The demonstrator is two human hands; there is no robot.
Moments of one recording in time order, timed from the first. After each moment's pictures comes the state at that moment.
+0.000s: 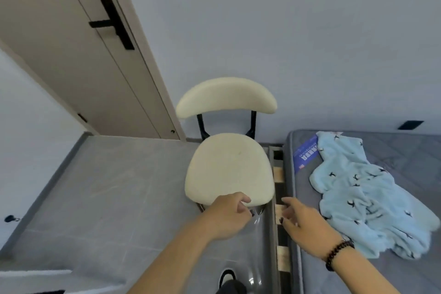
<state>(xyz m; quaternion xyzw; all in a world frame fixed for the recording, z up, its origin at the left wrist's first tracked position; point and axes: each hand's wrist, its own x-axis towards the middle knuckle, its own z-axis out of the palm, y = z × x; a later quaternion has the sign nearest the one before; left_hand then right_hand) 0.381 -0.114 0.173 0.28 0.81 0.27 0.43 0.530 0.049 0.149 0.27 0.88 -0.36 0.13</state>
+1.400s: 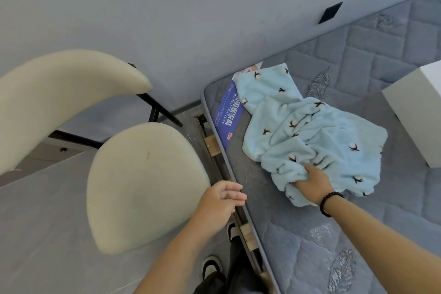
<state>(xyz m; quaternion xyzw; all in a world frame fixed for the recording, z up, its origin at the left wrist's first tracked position) 0.391 0.183 -0.022 0.19 0.74 0.25 0.60 0.603 0.318 -0.109 0.64 0.62 -0.45 0.04</state>
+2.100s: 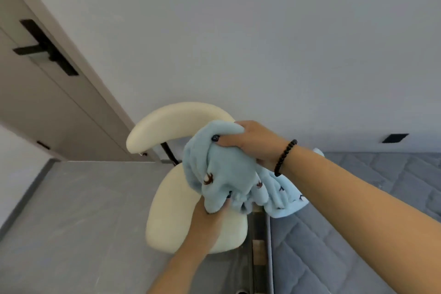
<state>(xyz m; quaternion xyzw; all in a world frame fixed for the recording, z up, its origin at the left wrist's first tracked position) 0.347 0.090 0.150 0.15 0.77 0.54 0.30 0.350 0.270 0.249 0.19 0.69 -0.69 0.04</state>
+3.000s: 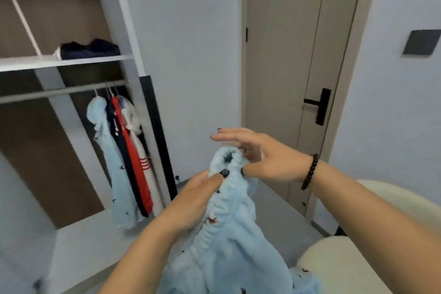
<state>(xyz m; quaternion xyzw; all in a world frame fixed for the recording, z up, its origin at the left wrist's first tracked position) 0.463 -0.411 0.385 0.02 0.72 0.69 0.01 0.375 -0.244 0.443 -0.46 0.76 -0.44 0.14</state>
